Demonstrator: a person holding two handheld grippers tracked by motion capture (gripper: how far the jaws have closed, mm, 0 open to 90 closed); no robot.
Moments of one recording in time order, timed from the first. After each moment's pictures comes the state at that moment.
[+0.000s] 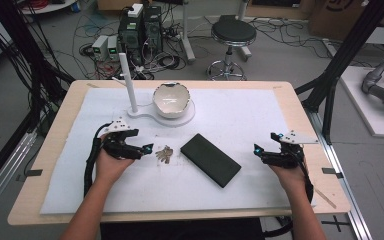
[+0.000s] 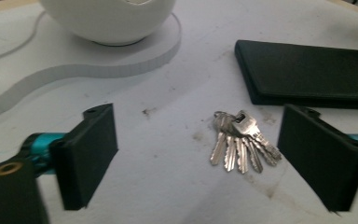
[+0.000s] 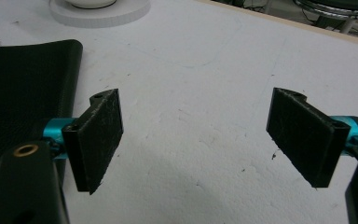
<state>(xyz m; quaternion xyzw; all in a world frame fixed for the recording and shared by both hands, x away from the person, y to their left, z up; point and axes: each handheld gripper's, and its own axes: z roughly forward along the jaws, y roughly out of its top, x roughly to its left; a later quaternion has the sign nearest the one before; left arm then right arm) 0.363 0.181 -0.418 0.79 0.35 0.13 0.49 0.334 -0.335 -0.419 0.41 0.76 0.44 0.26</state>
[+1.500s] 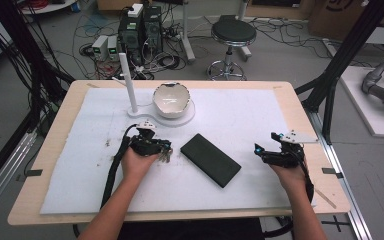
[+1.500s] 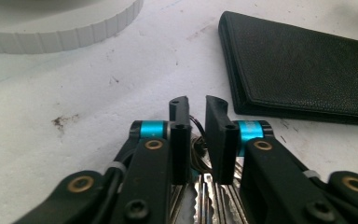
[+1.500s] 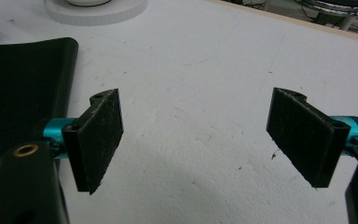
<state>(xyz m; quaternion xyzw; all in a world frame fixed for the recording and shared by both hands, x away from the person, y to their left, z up) 0.387 0.122 -0.444 0.81 0.38 0.05 0.44 0.337 -0.338 -0.420 0.41 0.76 0.44 0.26</state>
